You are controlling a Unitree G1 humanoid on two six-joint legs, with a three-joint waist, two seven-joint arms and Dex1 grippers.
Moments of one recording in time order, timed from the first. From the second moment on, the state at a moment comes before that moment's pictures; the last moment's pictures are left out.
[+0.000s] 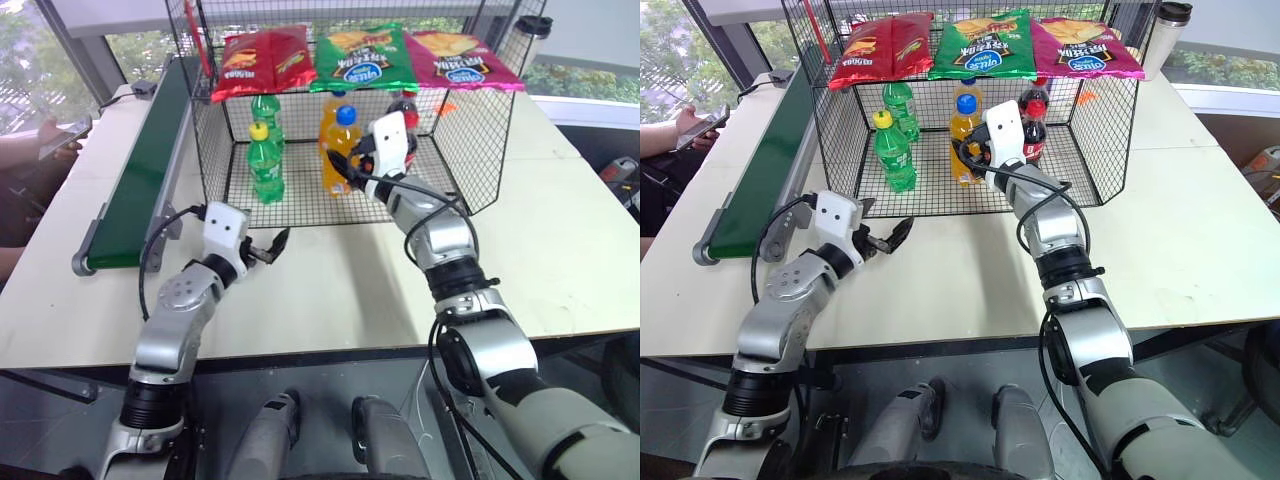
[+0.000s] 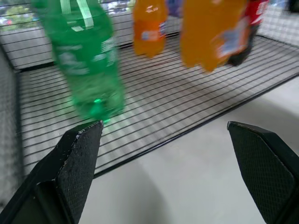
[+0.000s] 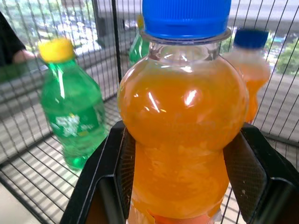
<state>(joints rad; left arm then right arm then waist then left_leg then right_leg) -0.28 0.28 0.00 -0.27 -0.20 0.48 -0.34 -0.99 -0.16 0.03 0.71 0.16 0.12 0.38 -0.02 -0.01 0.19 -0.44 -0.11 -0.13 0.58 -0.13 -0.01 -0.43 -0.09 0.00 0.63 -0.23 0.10</state>
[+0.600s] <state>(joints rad) -0.29 0.28 -0.01 -0.27 -0.20 0.49 -0.32 -1.13 -0.14 -0.02 1.09 0.12 -0.17 0.40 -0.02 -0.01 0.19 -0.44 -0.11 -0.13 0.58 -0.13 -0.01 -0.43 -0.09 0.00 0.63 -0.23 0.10</state>
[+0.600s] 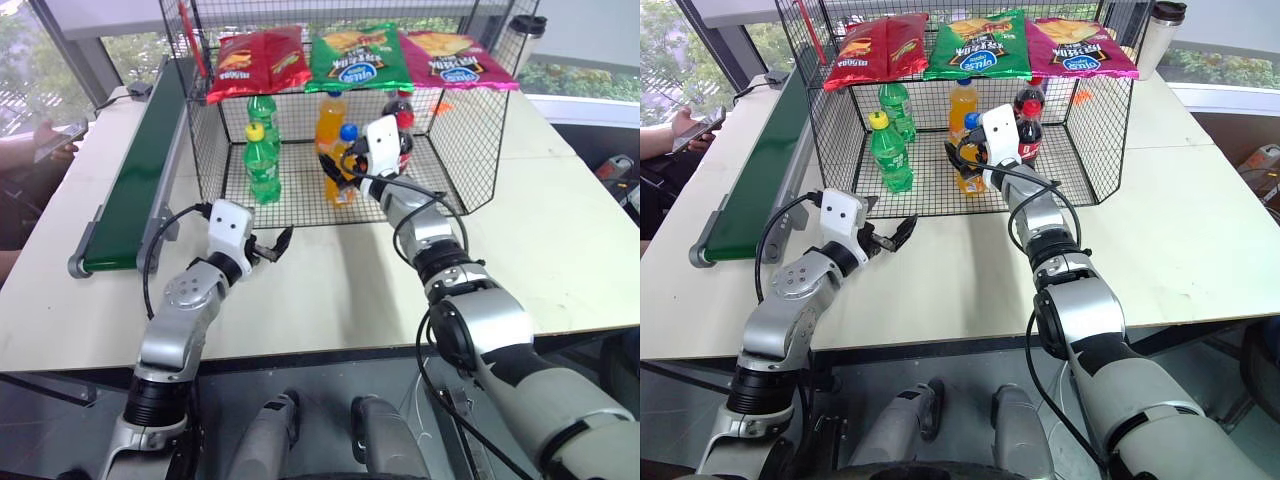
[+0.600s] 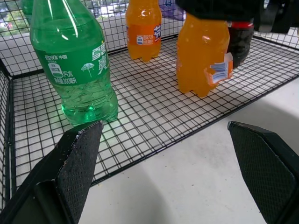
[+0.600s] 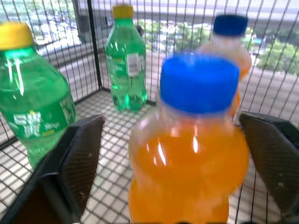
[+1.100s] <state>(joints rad) -0.29 0.28 -0.01 -0.26 -0.20 0.47 -0.33 -0.85 -0.31 0.00 0.50 0.12 0.13 0.56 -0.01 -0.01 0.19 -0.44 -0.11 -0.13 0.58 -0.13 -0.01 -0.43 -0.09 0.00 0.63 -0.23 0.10</state>
